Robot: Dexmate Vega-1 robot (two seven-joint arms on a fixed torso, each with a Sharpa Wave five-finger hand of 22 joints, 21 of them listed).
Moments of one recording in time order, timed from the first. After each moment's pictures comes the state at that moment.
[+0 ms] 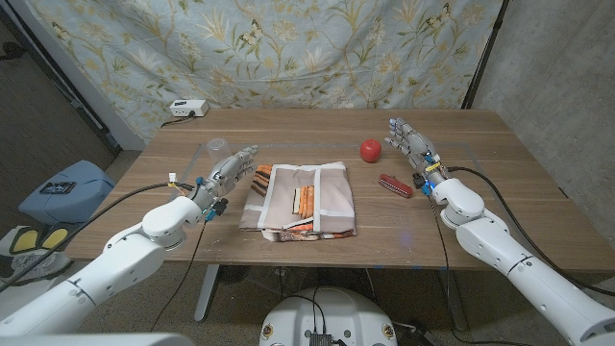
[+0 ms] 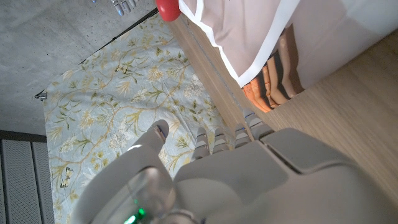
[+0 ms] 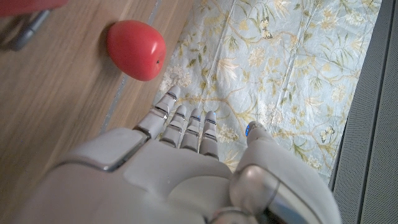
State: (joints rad) left arm 1.28 0.93 0.21 -1.90 -0.62 -0.06 0.08; left_hand 0.37 0.17 0.64 -0.02 0.18 0.05 0.00 0.18 0.17 -0.06 0.06 0.21 0.19 -0.08 0.16 0.18 0.17 0.08 0.13 0.21 0.17; right arm -1.00 -0.62 -0.35 -1.58 0.55 0.27 -0.07; right_hand 0.40 0.15 0.29 0.02 0.18 0.24 -0.02 0.19 0.19 0.20 0.01 0.19 0.19 0.13 -0.04 0.19 0.22 0.38 -0.04 0.19 0.17
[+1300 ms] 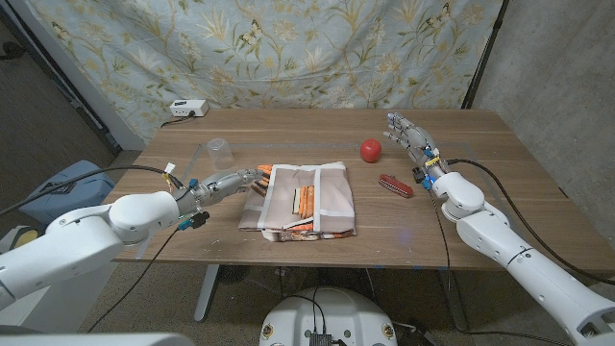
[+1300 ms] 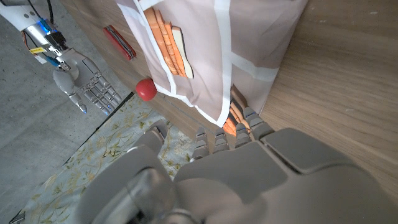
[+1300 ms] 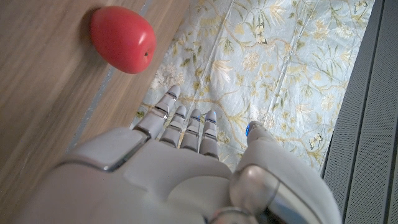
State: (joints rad) left arm 1.51 1.23 -0.02 -2.15 -0.52 0.20 -0.04; left_hand 0.35 0.17 0.60 -0.01 0.18 0.04 -0.01 0.18 0.17 -0.06 0.07 0.21 0.19 -0.10 0.15 0.17 0.18 0.06 0.13 0.20 0.17; right arm -0.97 -0.63 -0.36 -1.57 0.51 0.30 -0.06; right_hand 0.40 0.15 0.29 0.01 0.18 0.24 -0.02 0.19 0.19 0.19 0.01 0.19 0.19 0.12 -0.04 0.19 0.21 0.38 -0.04 0.19 0.17
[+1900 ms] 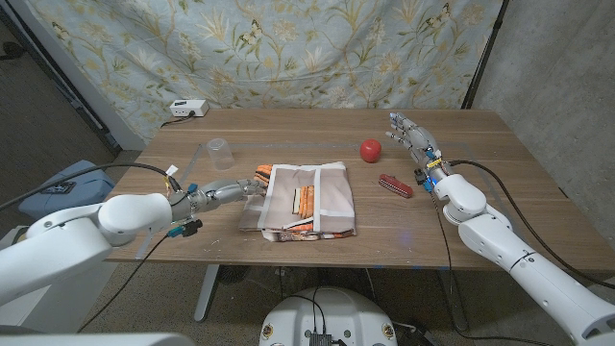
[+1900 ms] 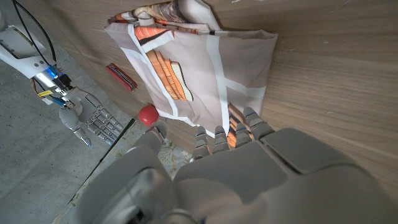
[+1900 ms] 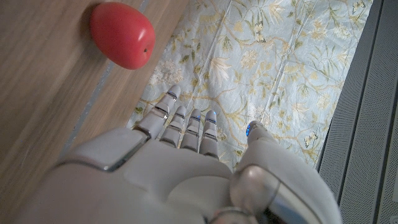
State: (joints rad) left arm 1.68 1.20 -0.22 -2.25 -0.36 0.29 -0.17; left_hand 0.35 0.17 0.60 -0.01 0.18 0.05 -0.01 0.18 0.17 -0.05 0.06 0.21 0.19 -0.11 0.14 0.18 0.18 0.06 0.12 0.20 0.18; right arm -0.99 -0.64 -0.35 -1.59 0.49 0.32 -0.08; right_hand 0.40 0.14 0.29 0.01 0.18 0.24 -0.02 0.19 0.19 0.18 0.00 0.19 0.19 0.12 -0.04 0.19 0.21 0.38 -0.05 0.19 0.17
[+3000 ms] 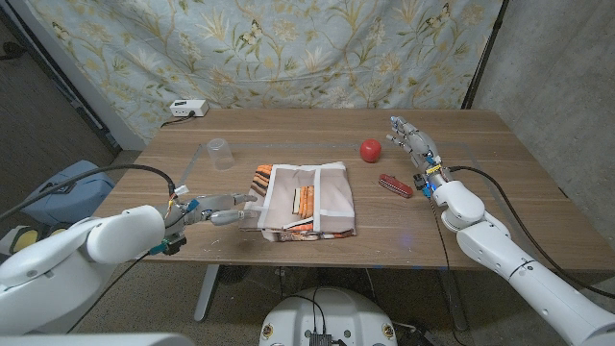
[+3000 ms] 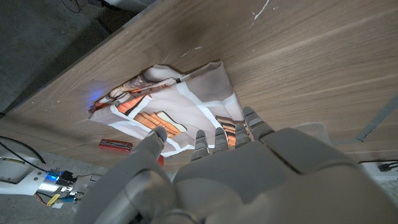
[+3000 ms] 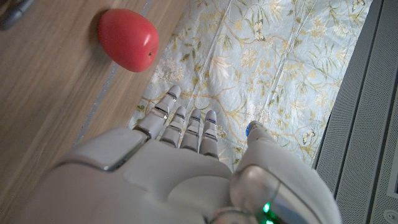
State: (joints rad) left arm 1.85 1.05 -0.32 -2.43 0.37 0.33 -0.40; left_hand 0.27 0.17 0.59 0.07 0.18 -0.01 -0.06 0.18 0.17 -0.07 0.02 0.20 0.19 -0.10 0.11 0.18 0.18 0.05 0.09 0.20 0.18; right arm -1.03 -0.62 -0.35 -1.59 0.47 0.35 -0.11; right_hand 0.39 0.15 0.29 0.00 0.18 0.24 -0.02 0.19 0.19 0.18 0.00 0.19 0.20 0.11 -0.04 0.19 0.21 0.37 -0.04 0.19 0.17
